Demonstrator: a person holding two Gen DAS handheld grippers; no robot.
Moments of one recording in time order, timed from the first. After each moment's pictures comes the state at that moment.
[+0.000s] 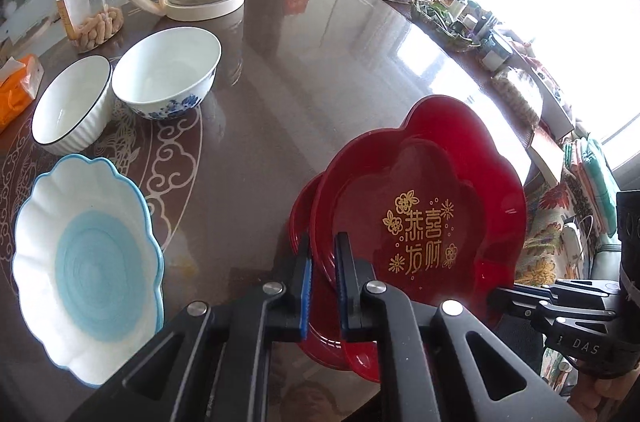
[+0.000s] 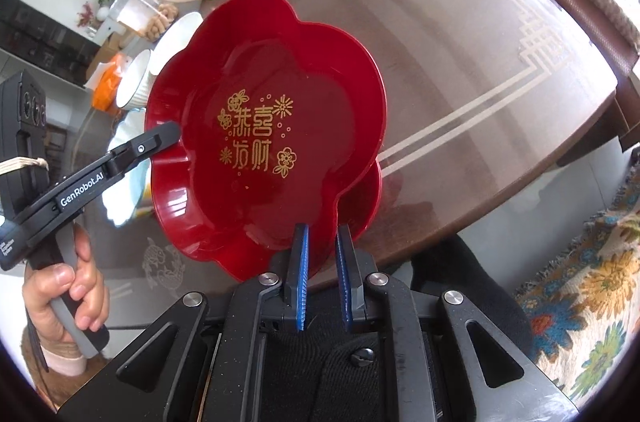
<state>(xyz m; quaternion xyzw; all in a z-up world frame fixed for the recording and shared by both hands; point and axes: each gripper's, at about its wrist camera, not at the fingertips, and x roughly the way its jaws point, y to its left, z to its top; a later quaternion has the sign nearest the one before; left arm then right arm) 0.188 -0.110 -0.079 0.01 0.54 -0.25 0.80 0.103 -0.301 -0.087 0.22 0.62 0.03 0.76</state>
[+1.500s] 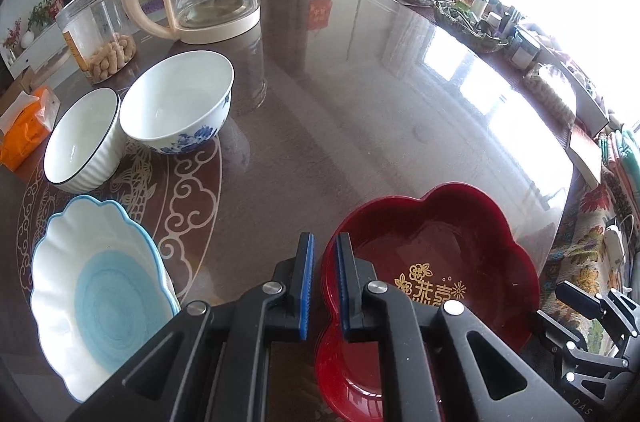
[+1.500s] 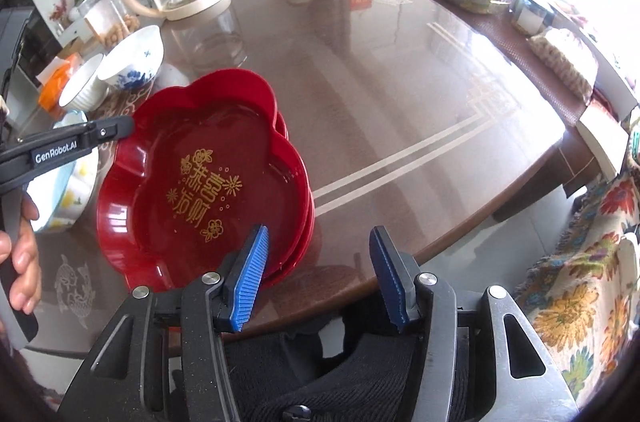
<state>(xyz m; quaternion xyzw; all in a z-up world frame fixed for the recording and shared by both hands) 0.212 -0.126 -0.091 0.06 0.51 -0.21 0.83 0.074 -0.291 -0.100 0.09 0.54 -0.07 0.83</state>
